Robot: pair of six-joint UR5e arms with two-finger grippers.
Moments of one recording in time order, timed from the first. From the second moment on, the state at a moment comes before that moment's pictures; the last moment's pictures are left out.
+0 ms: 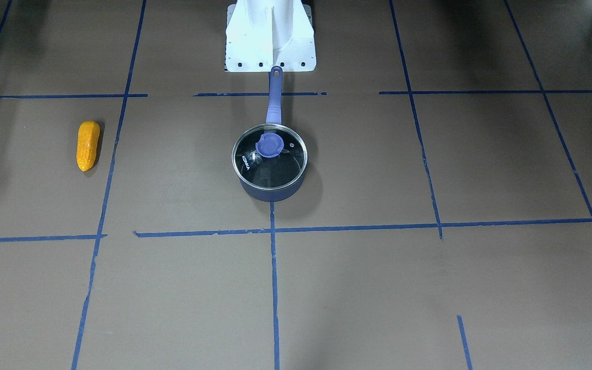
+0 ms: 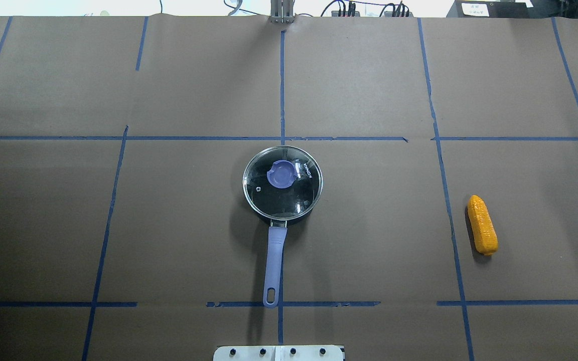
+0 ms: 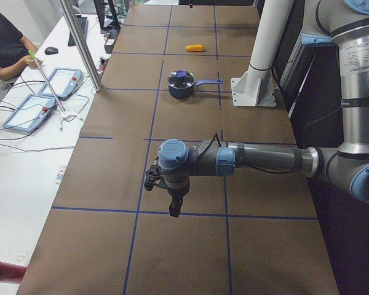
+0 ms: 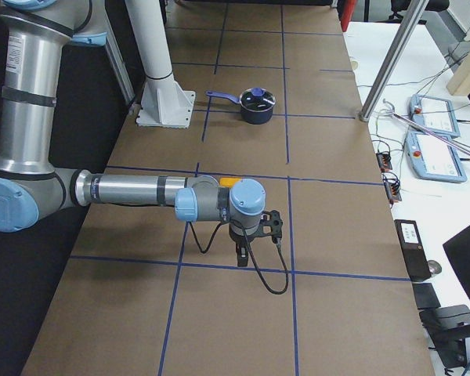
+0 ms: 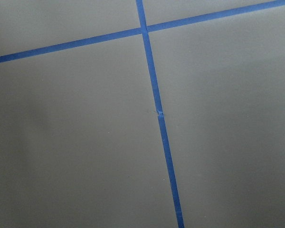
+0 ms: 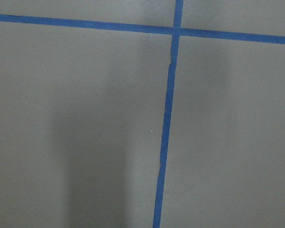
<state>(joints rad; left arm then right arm) -1.56 -1.39 -1.81 -1.48 -2.35 0.20 1.49 -1.77 1.76 -1.54 2.37 -0.01</state>
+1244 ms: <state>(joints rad) -1.26 -1.50 -2.04 -1.64 -2.47 -0.38 1.49 -1.77 1.76 -1.54 2.39 -0.02</state>
